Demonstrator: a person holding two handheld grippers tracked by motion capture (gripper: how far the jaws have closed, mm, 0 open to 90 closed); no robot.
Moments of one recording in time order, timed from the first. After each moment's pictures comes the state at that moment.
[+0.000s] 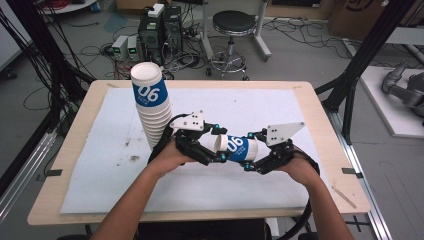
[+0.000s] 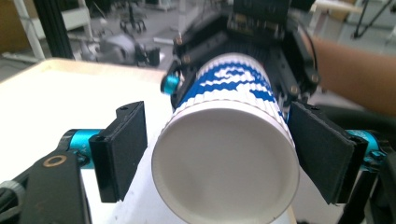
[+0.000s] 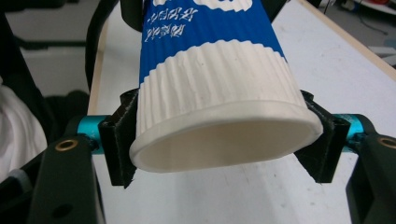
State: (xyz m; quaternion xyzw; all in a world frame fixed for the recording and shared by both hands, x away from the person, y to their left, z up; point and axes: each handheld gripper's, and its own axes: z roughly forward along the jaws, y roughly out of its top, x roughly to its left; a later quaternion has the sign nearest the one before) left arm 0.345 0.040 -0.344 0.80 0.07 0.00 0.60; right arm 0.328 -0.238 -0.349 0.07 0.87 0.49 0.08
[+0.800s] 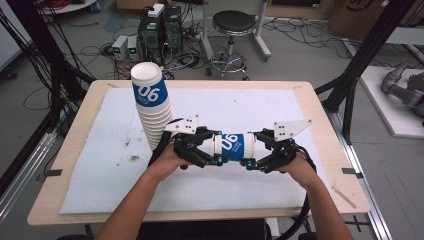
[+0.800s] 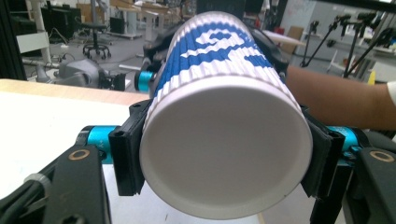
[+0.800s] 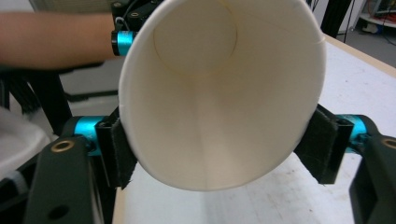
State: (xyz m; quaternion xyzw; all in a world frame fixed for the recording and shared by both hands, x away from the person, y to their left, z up) left arm 0.347 0.048 -0.364 0.75 0.04 -0.05 0.66; right arm 0.330 -0.245 -0.351 0.08 0.82 0.57 0.02
